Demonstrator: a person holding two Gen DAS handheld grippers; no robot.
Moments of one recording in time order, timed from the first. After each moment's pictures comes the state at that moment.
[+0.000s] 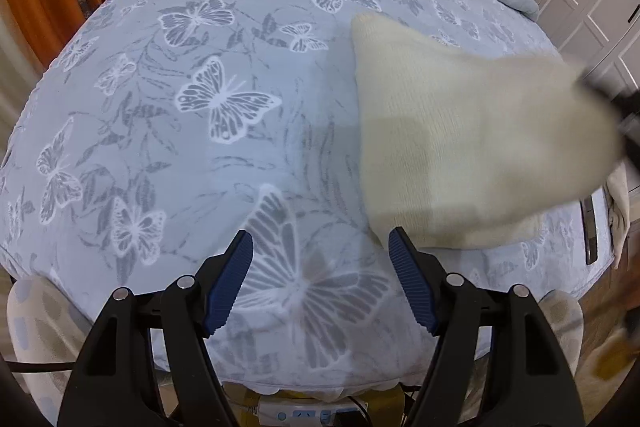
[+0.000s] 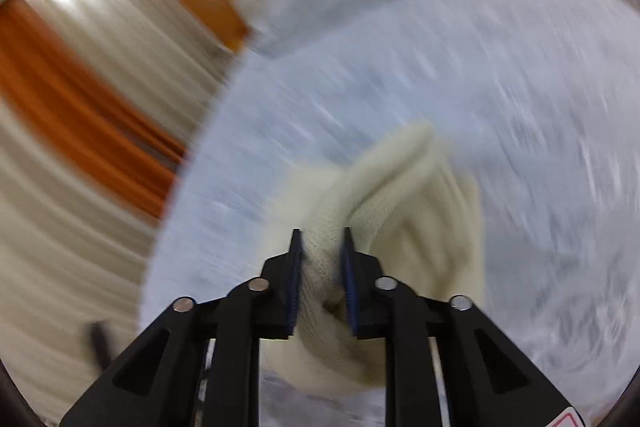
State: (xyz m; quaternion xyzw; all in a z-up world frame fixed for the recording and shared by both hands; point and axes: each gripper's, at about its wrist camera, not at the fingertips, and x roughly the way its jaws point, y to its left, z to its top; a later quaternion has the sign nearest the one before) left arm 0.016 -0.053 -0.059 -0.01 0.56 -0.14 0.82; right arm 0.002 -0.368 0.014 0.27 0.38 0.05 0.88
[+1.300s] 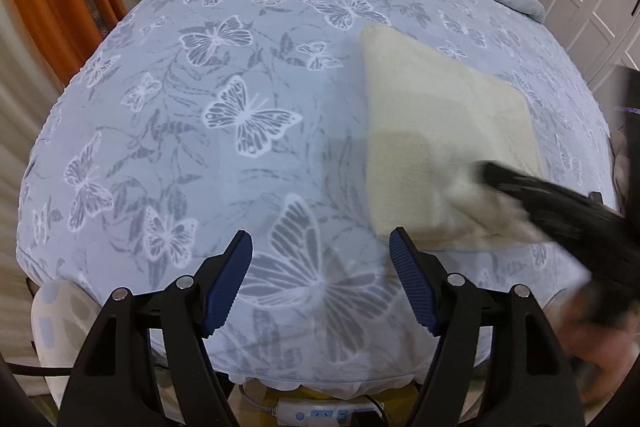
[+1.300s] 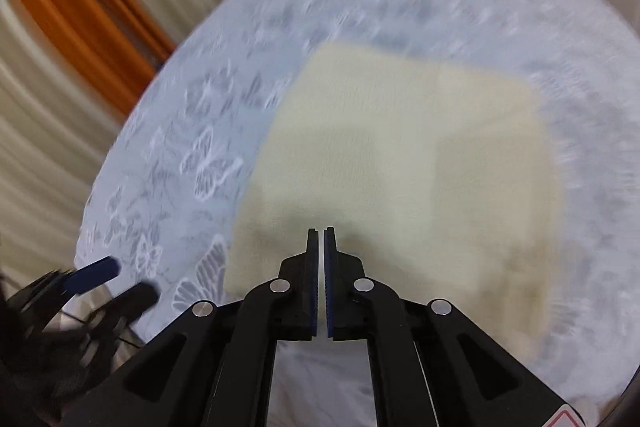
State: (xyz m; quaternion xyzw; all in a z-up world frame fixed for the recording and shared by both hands) left arm 0.011 -0.047 -0.044 0.02 0.54 -0.11 0.83; right arm -0.002 -0.266 -0.060 0.13 0.50 0.03 0.86
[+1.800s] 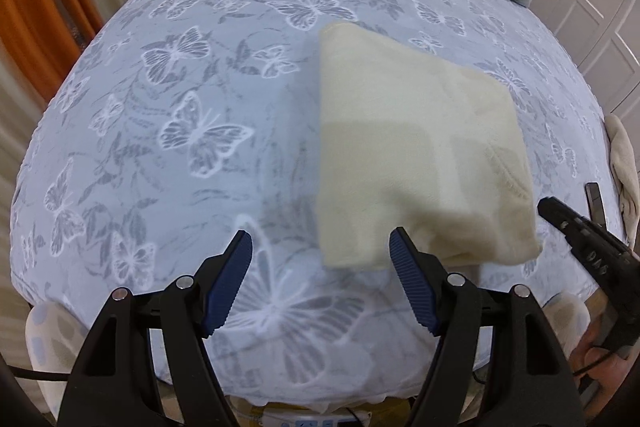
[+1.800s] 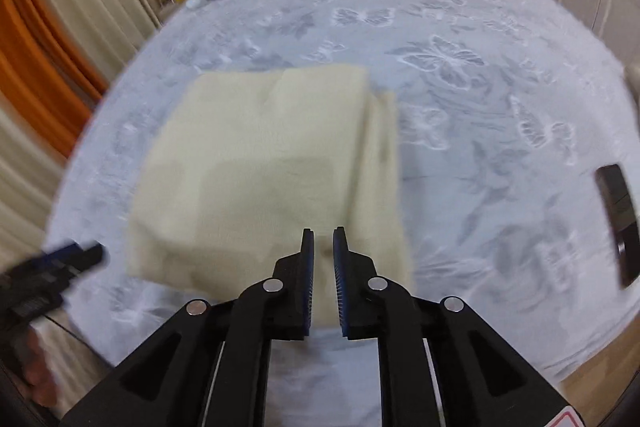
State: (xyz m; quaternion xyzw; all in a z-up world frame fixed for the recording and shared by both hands) left arm 0.024 -0.102 -0.048 0.04 0.54 -0.14 0.83; right arm -0.037 -0.352 -0.085 0.14 0.50 -0.09 0.85
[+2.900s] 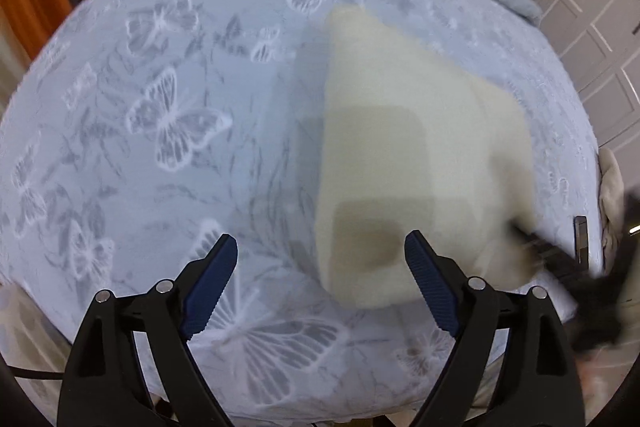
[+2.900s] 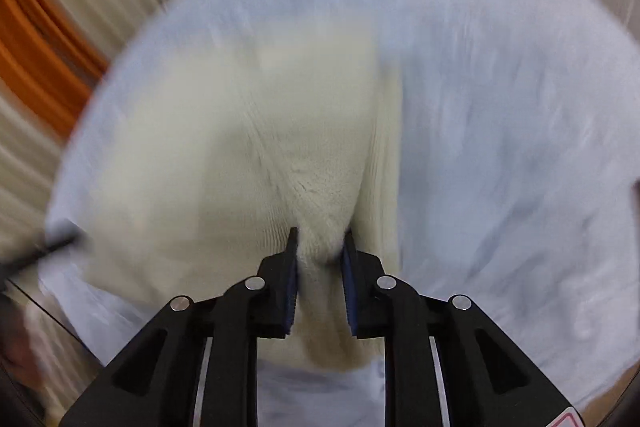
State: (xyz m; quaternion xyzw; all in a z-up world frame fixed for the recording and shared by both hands) left arm 0.053 -0.102 -0.079 -0.03 0.58 -0.13 0.80; right arm -0.019 -0.378 -0.135 0.16 0.51 -0.04 0.84
